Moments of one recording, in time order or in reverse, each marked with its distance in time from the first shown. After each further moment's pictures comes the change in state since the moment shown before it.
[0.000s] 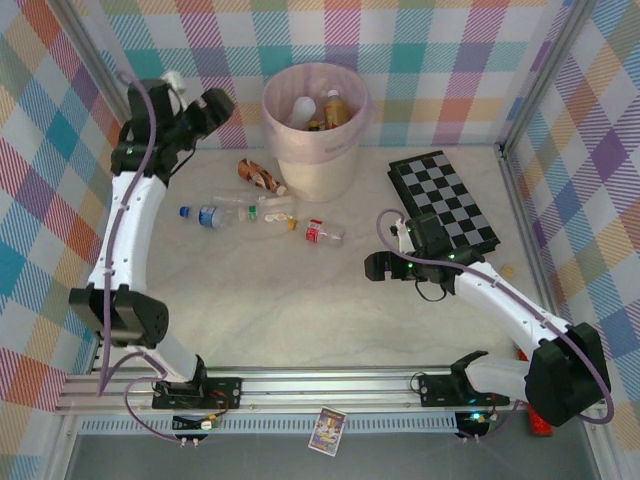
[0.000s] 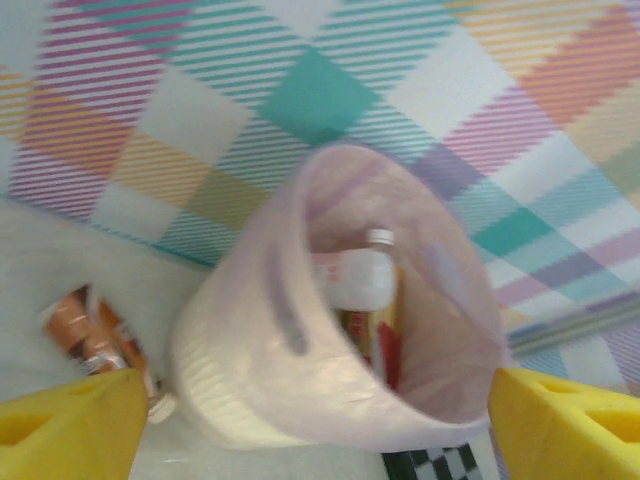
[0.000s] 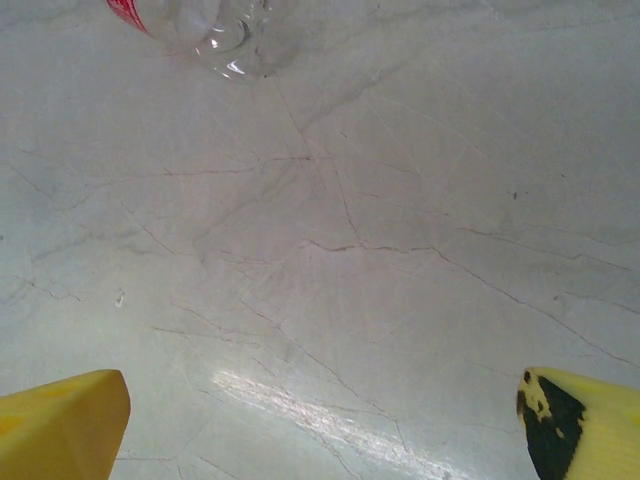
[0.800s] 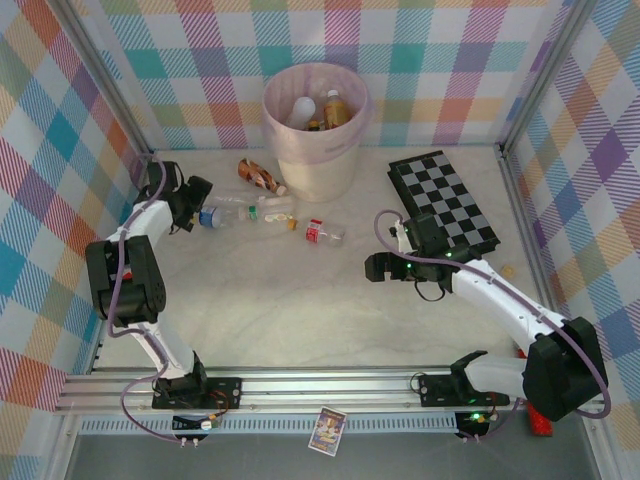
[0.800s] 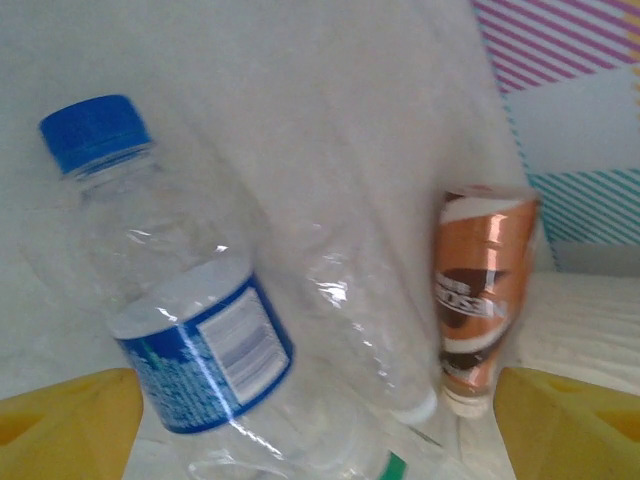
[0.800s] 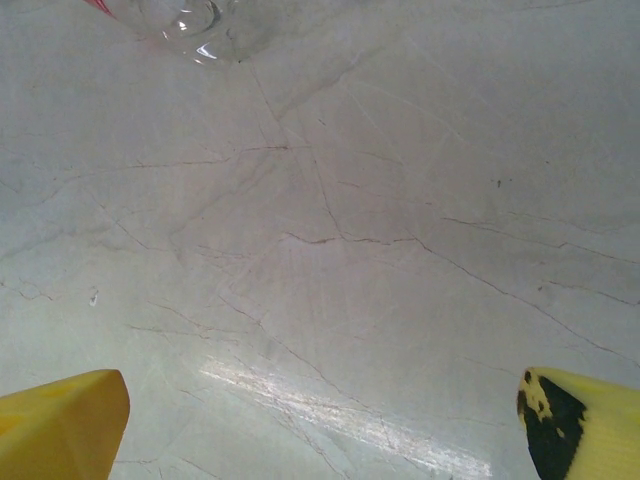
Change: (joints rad) left arm 0.198 0.199 -0.556 0.250 -0.066 -0.290; right arm 0.004 0.023 0.003 -0.018 0.029 -0.001
